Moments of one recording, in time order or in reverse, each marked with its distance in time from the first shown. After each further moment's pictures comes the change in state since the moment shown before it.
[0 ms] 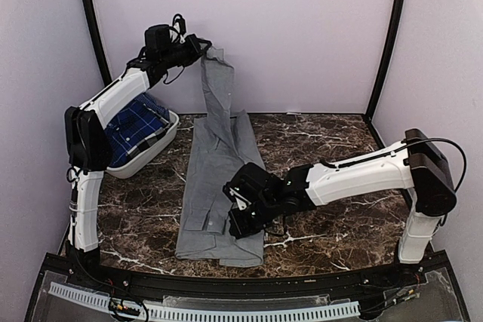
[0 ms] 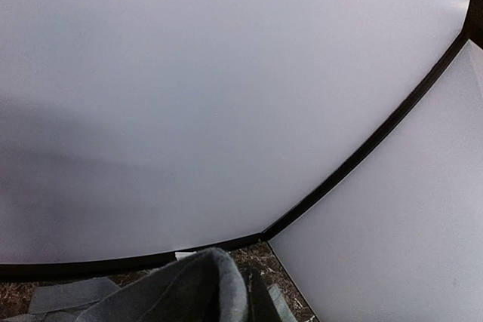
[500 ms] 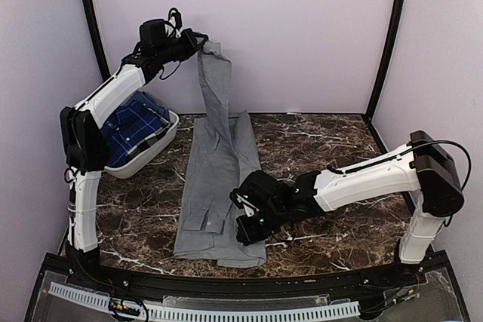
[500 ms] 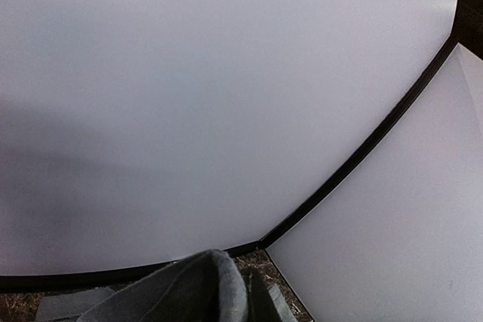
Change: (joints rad) left arm 0.008 -0.024 0.019 -0.020 0.000 0.010; right arm 0.008 -0.051 -0.108 0.050 -0.010 0.002
